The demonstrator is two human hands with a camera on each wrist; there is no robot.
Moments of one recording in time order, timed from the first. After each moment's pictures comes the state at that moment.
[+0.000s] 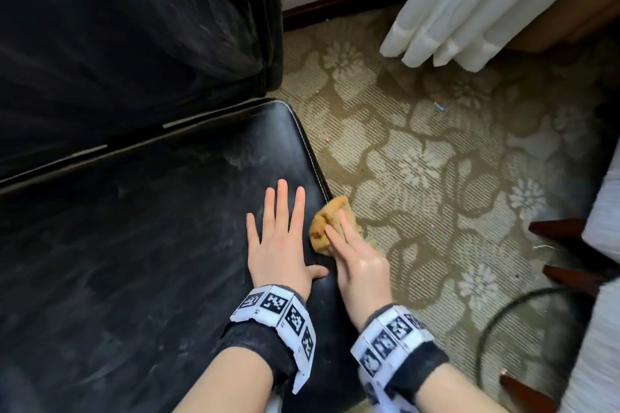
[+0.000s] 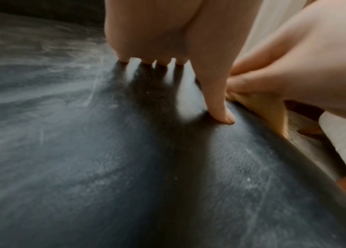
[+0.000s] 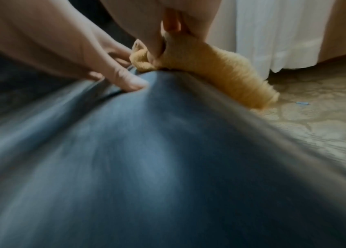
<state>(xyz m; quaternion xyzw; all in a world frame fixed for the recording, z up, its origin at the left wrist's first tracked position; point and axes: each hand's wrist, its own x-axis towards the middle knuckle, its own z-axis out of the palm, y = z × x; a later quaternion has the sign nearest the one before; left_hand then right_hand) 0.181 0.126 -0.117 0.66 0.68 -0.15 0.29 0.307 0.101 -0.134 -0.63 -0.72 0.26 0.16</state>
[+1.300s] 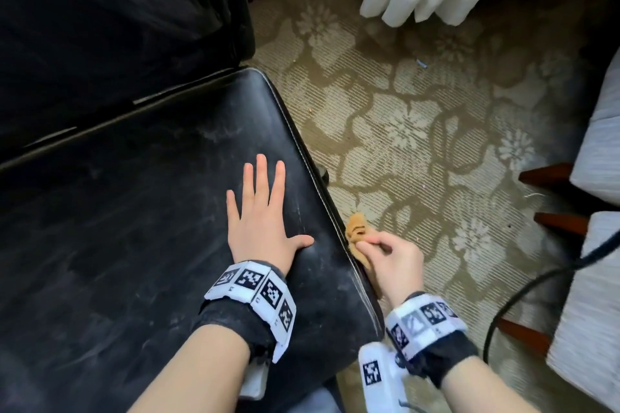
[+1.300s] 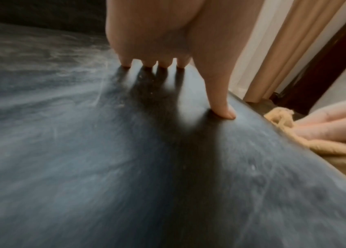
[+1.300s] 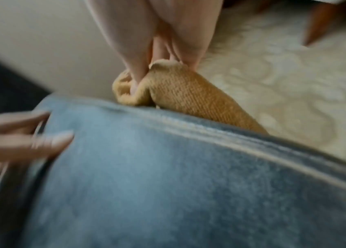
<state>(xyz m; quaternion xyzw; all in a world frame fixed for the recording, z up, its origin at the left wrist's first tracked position) 0.181 0.113 -0.119 0.68 0.67 -0.12 0.26 0.361 0.048 -0.138 -0.80 -0.40 0.40 0.20</state>
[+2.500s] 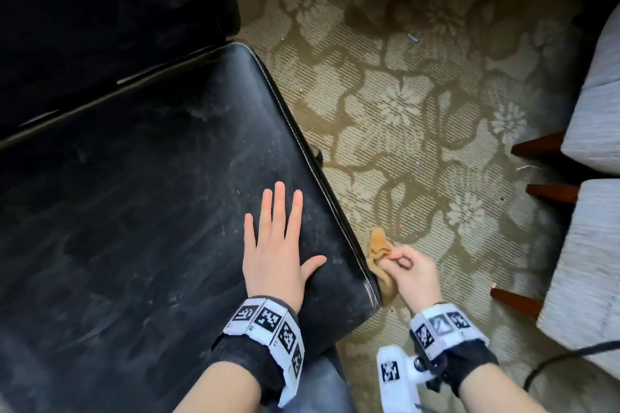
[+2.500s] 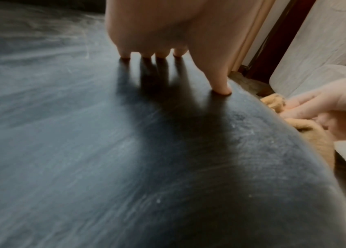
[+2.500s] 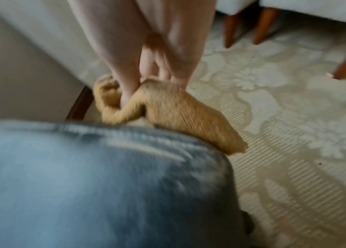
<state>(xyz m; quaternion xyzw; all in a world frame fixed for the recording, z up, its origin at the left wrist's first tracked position) 0.193 0.040 -0.126 0.74 0.63 -0.09 0.22 0.390 -0.011 -0.138 -0.79 -0.29 0.50 0.21</state>
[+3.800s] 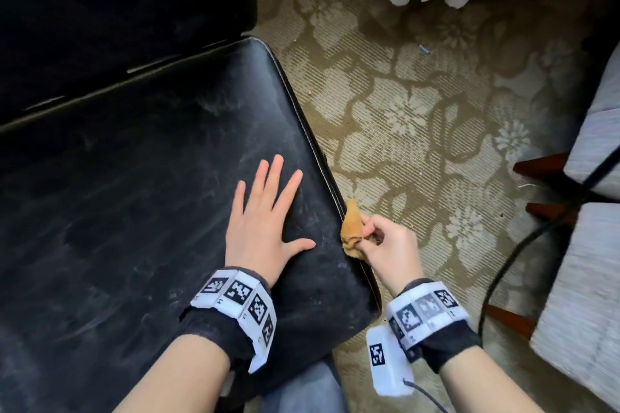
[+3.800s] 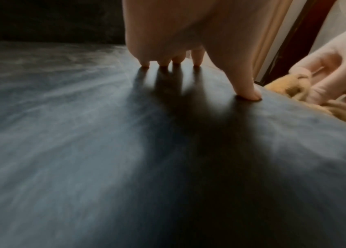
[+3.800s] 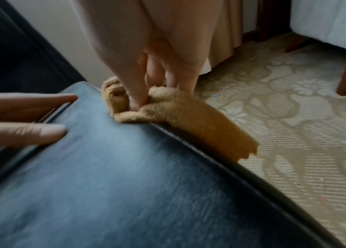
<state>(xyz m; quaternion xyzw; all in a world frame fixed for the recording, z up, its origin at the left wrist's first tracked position) 0.163 0.082 -0.130 0.75 0.60 -0.04 0.26 0.357 0.051 -0.126 -0.78 -0.47 0.39 0.09</state>
